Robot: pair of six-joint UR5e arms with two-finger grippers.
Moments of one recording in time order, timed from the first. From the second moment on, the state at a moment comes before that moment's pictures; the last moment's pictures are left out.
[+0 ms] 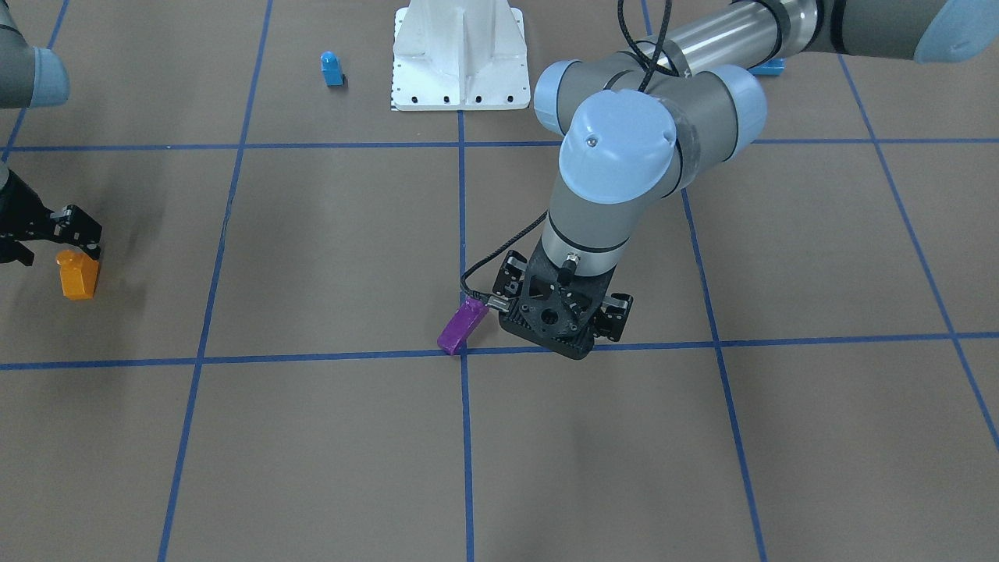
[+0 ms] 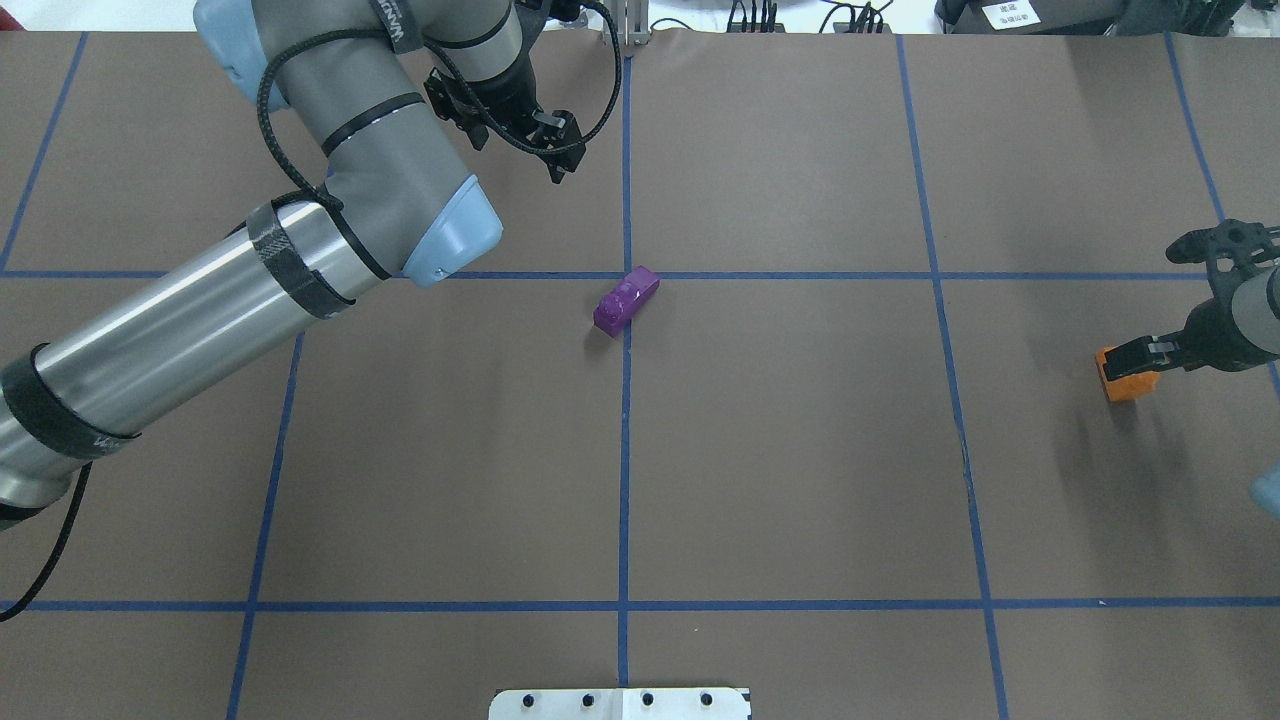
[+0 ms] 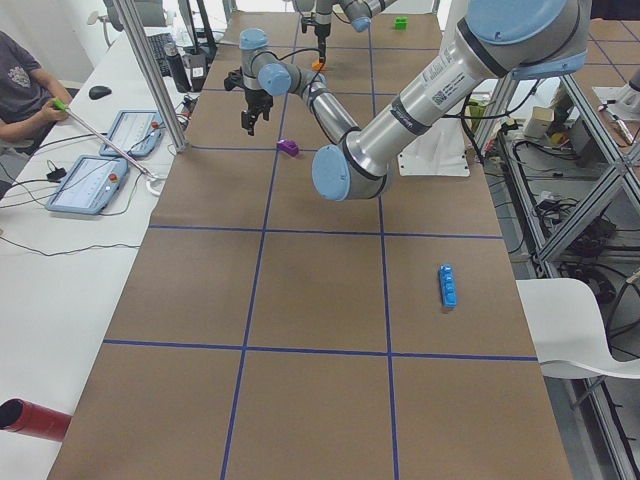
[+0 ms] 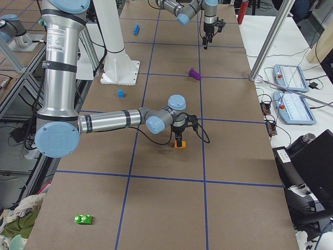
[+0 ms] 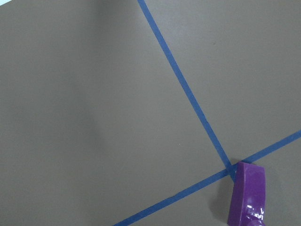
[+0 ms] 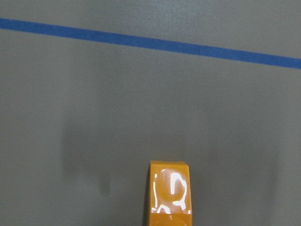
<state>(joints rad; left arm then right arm) -0.83 -2.53 -1.37 -1.55 -2.06 -0.52 0.97 -1.67 1.72 -1.09 2.10 0.67</state>
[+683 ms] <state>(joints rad) -0.83 -2.51 -1.38 -1.55 -2.06 -0.52 0.97 -1.61 1.64 -1.09 2.13 0.63</state>
